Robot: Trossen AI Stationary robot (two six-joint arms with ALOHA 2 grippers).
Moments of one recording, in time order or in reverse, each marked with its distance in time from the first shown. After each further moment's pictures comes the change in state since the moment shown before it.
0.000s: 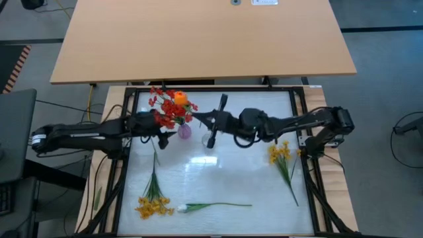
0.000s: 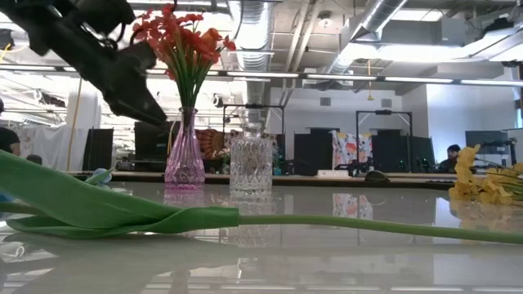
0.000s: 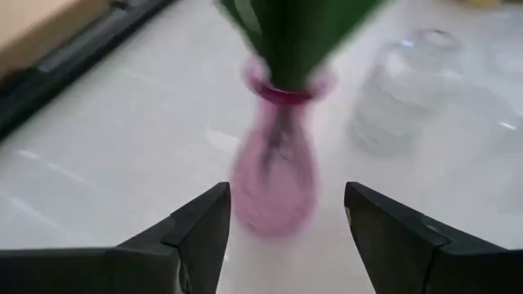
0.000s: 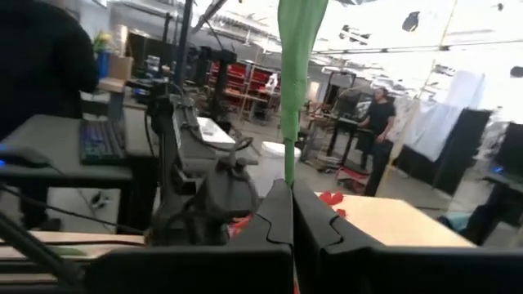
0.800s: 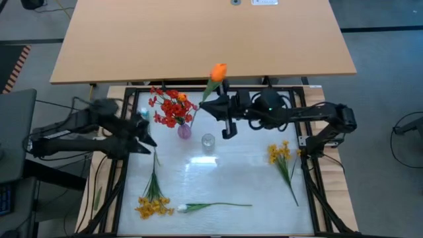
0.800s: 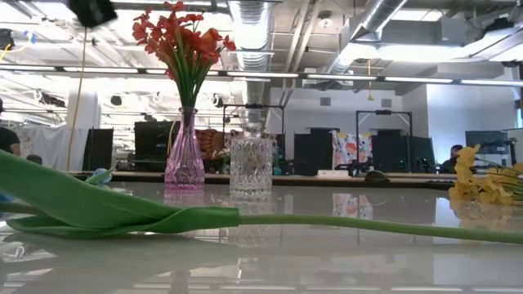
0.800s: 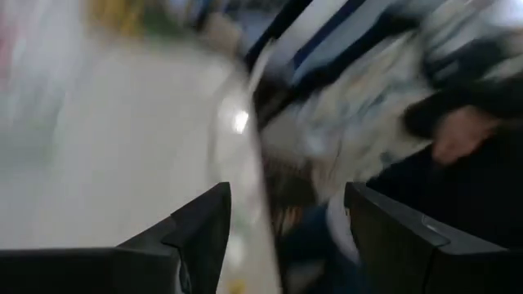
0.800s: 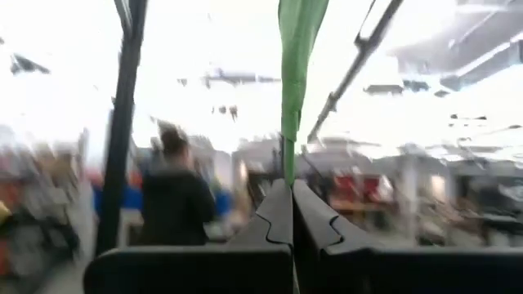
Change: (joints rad) left arm -0.039 -0.225 0.410 -0.313 0.795 -0.400; right arm -0.144 -0.033 0.000 0.347 -0.522 0.332
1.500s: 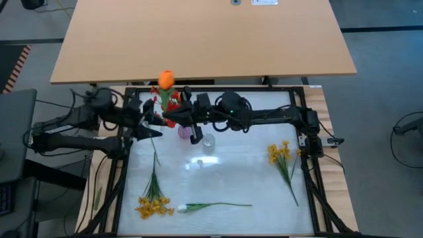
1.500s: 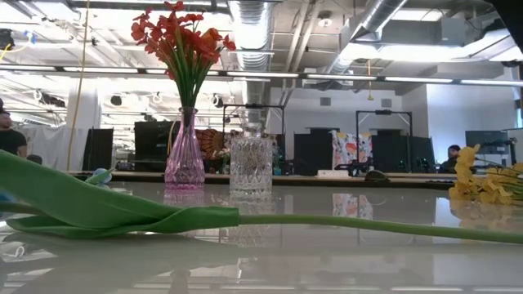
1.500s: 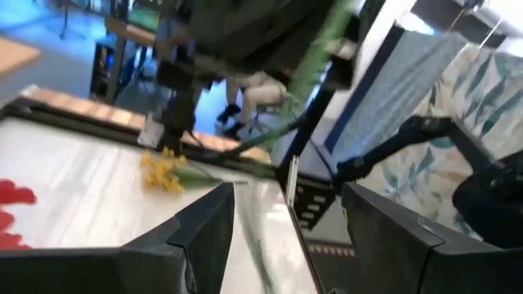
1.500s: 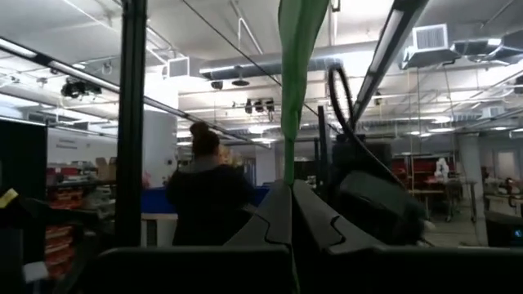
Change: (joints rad) left arm -0.016 0.149 0.141 0.243 -0.230 0.157; right arm 0.011 0.405 0.477 -0.089 -0.095 0.116
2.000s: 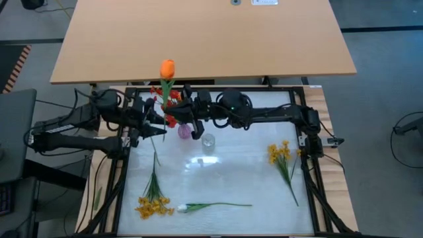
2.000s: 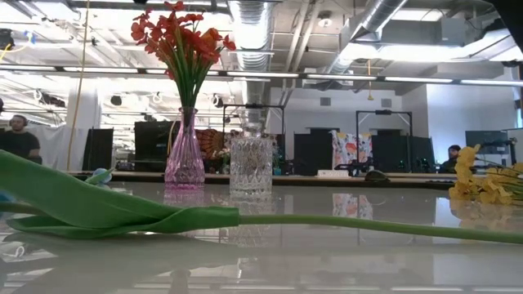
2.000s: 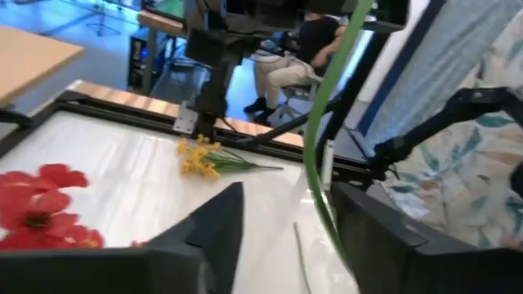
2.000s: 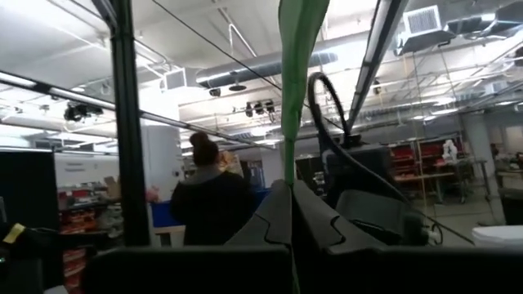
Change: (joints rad) left arm 0.000 0.018 0.000 -0.067 -0.084 0.106; right arm -0.016 -0.009 0.002 -0.016 0.006 0.117
